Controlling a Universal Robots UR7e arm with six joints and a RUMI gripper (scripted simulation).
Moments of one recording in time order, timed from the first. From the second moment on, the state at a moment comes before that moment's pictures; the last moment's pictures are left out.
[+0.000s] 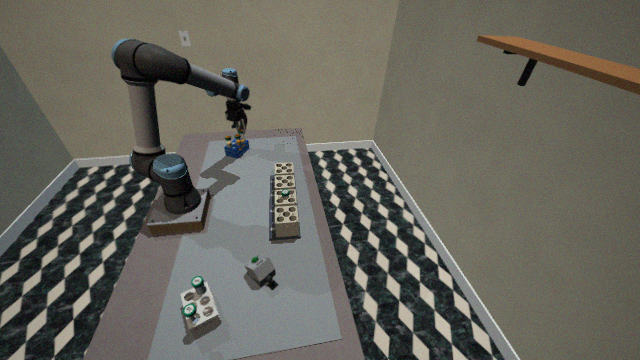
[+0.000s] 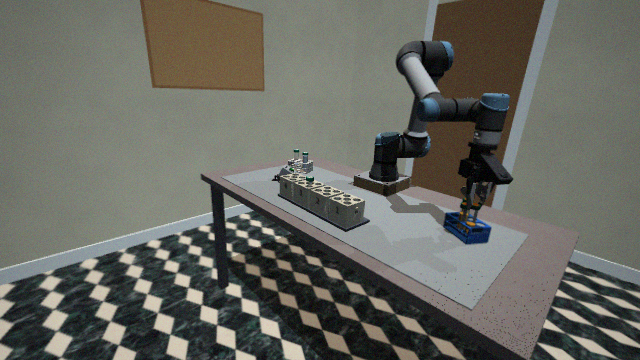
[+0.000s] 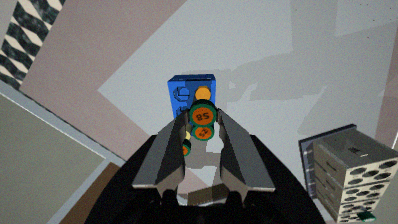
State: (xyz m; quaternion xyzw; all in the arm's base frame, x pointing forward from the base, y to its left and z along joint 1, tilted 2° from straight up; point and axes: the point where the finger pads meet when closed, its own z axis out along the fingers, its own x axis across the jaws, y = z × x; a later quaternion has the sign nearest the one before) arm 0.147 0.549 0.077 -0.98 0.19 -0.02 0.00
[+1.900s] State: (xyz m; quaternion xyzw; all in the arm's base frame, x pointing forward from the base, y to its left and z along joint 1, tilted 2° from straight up) arm 0.198 0.489 0.197 -0.94 0.35 -0.02 0.00
